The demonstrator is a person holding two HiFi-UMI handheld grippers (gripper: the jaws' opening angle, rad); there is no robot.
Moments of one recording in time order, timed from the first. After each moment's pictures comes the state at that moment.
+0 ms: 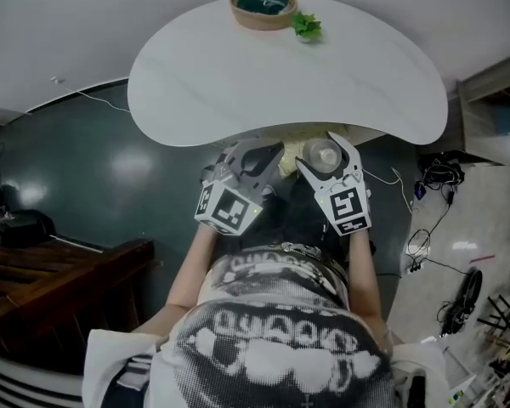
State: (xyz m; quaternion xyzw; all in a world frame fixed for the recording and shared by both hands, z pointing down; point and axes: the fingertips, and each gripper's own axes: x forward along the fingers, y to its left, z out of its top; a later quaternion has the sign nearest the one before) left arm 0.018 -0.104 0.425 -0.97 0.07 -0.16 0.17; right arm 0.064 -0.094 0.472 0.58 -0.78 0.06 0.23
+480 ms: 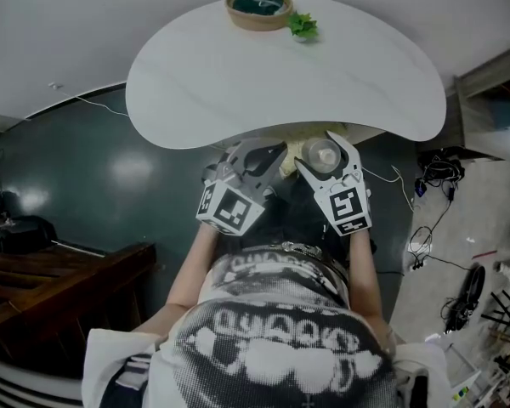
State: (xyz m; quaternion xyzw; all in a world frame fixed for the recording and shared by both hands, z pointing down) left arm 0.027 -0.098 0.423 -0.97 0.05 -0.16 0.17; right arm 0.065 -0.092 0.470 0.59 -0.77 0.06 0.23
